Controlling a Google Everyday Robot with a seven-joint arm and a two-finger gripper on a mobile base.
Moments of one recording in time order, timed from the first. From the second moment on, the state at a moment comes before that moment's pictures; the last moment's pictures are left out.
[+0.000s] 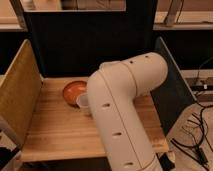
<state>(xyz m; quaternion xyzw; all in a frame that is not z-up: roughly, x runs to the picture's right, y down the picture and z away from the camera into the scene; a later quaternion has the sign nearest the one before) 0.018 0.069 0.938 -0.29 0.20 0.64 0.68</state>
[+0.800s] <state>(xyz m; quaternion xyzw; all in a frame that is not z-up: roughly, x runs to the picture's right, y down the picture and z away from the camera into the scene) 0.061 -0.025 0.853 -0.21 0.08 0.70 0.68</state>
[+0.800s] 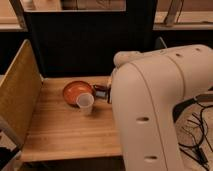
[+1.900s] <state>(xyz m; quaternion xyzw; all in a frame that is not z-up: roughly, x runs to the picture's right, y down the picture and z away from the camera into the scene) -0.104 -0.075 0.777 -0.18 -0.10 0.57 0.80</state>
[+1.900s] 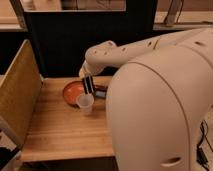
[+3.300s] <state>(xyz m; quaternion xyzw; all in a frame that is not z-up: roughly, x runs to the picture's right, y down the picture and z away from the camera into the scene) -0.111 -0.024 0.802 -0.24 -0.17 0.57 0.77</state>
